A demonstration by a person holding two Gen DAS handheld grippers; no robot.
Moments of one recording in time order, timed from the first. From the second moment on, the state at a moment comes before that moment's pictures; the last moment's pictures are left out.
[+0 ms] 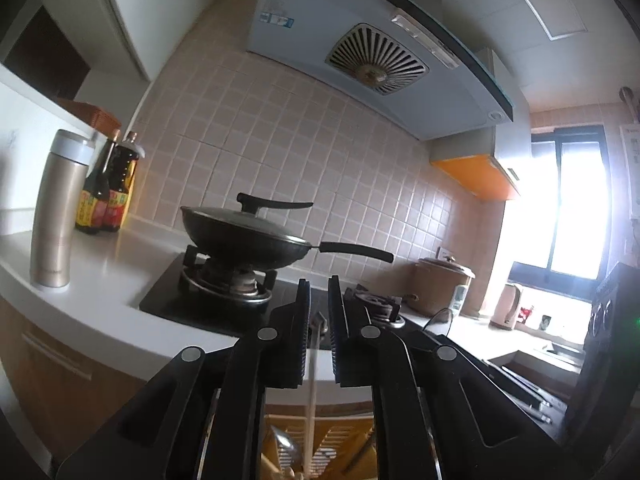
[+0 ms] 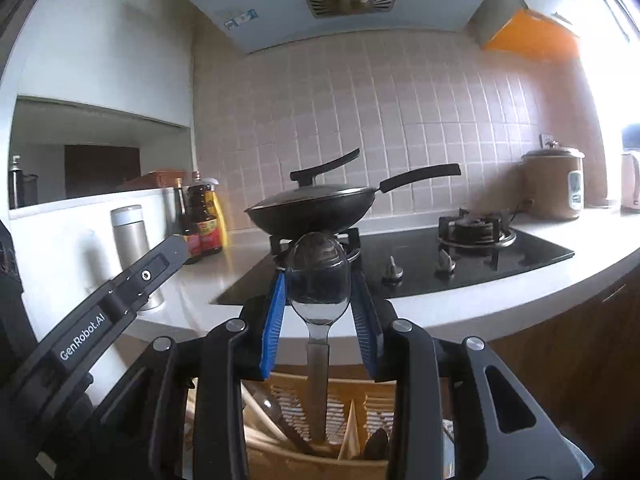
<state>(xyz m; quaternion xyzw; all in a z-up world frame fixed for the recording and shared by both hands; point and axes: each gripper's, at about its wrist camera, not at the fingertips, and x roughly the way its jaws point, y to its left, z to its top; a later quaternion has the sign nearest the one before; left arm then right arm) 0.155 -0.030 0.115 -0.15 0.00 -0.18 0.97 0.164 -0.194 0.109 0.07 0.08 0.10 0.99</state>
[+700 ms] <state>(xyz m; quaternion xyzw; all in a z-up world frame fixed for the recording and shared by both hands) 0.019 0.031 0.102 -0.11 0.03 -0.18 0.98 0.021 -0.222 0.082 0.06 0.14 0.07 0.99</state>
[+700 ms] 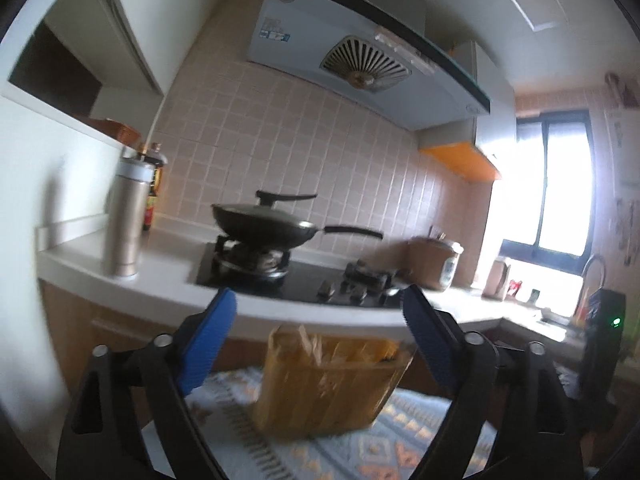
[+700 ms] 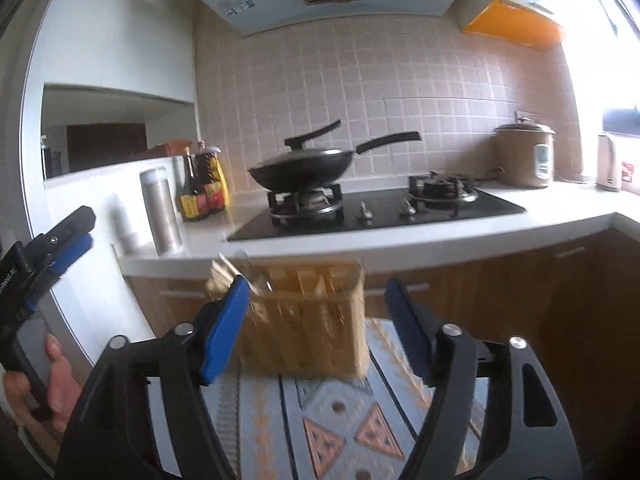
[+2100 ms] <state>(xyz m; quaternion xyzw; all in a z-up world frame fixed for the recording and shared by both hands) 0.048 0.001 -0.006 0.03 0.11 -0.01 0.99 0.017 -0.220 -0.010 0.00 0.16 0.01 0.99</state>
